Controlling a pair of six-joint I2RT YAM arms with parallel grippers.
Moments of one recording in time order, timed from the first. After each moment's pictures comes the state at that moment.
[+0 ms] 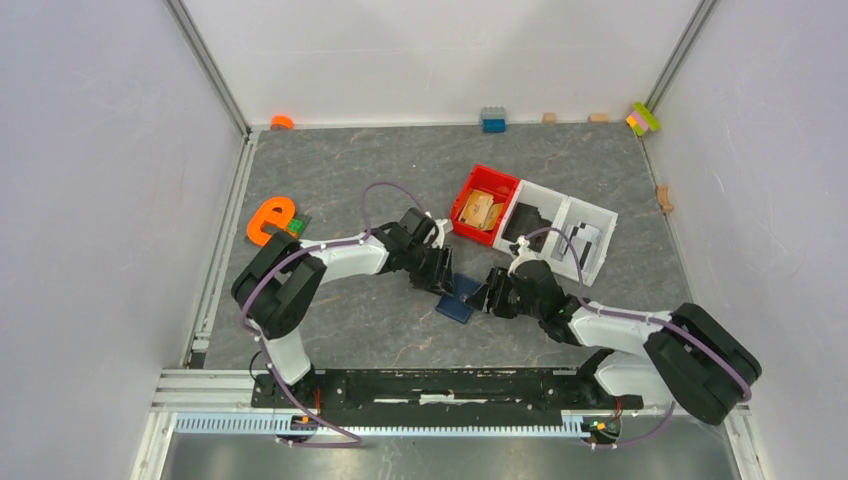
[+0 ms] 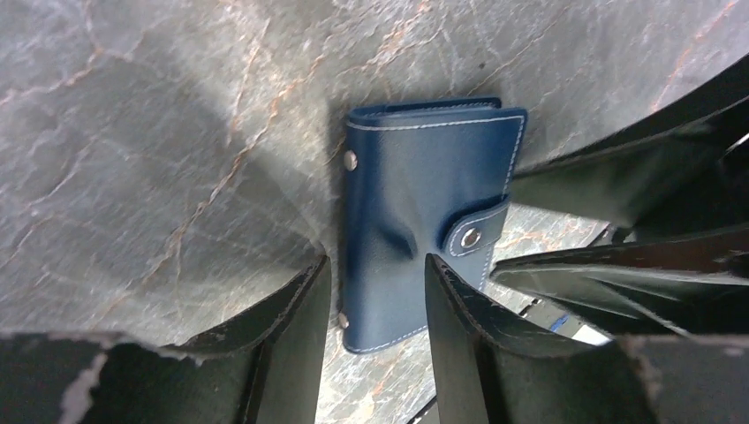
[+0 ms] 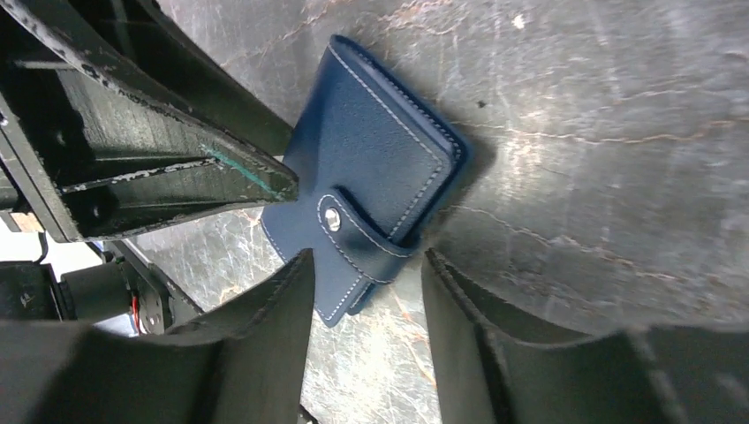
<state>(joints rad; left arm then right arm) -0.73 1.77 0.98 -0.23 0.39 -0.51 0.68 1.20 0.25 0.32 -0.14 0.86</state>
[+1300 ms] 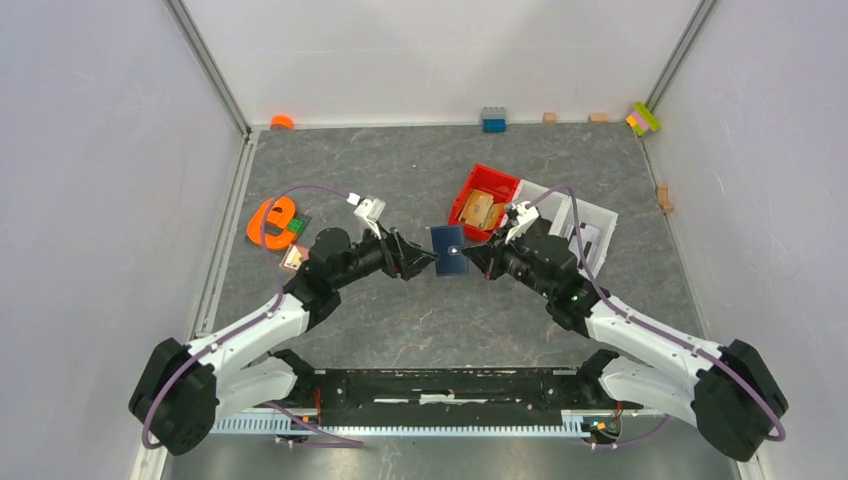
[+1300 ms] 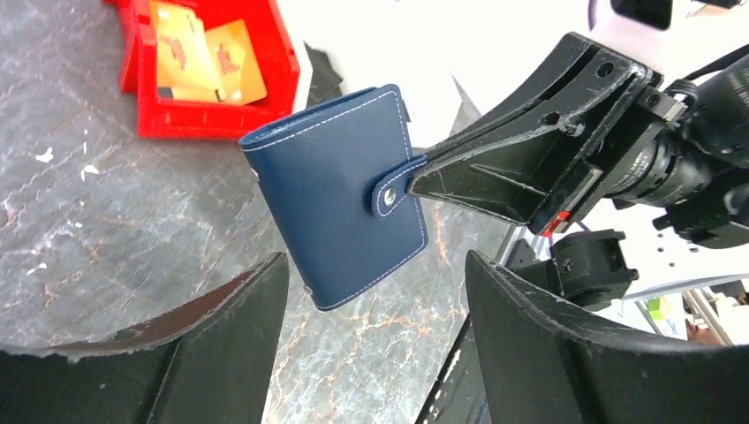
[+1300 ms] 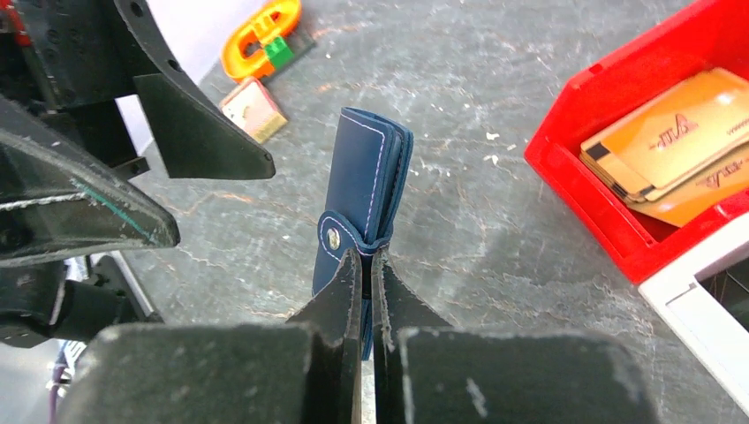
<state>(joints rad) -0.61 1.07 0.50 0.40 0.38 -0.60 0.71 1.05 0.49 0.35 -0.10 0.41</state>
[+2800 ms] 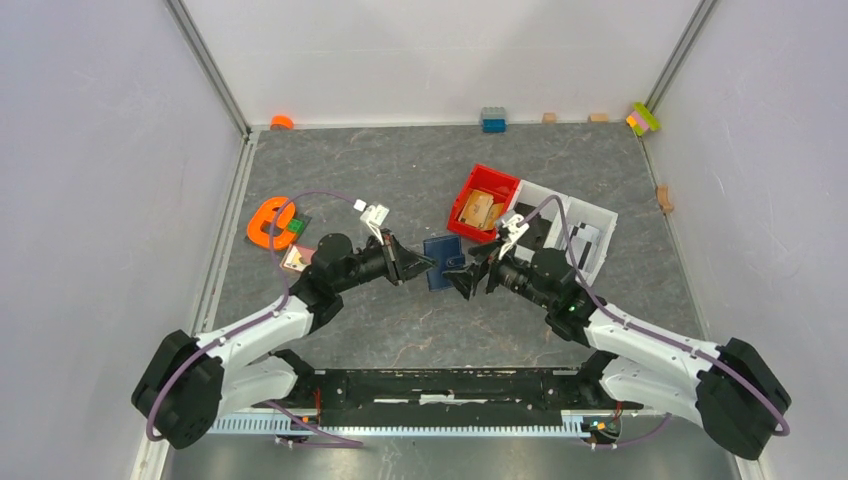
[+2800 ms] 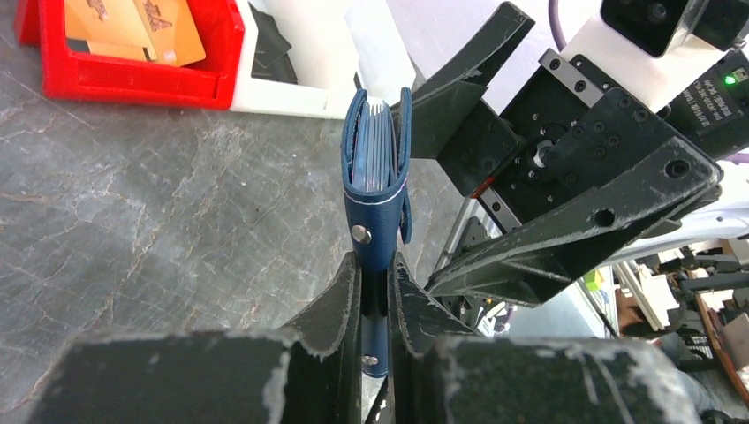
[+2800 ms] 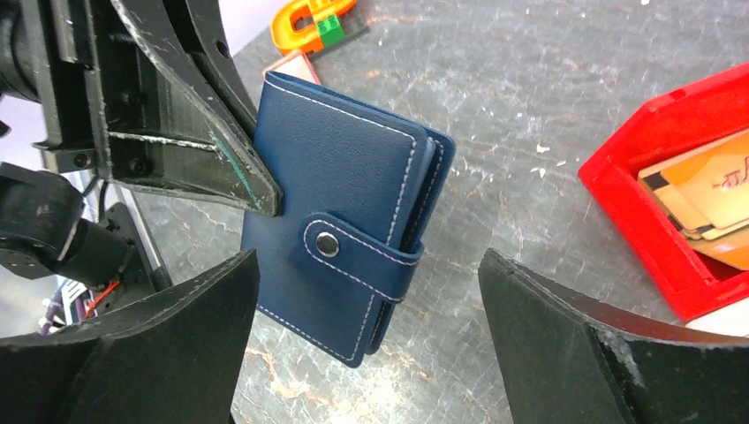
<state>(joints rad) -0.62 1.07 0.43 0.54 0.47 -0.70 0.76 0.98 0.40 0.49 -0.17 0.31</state>
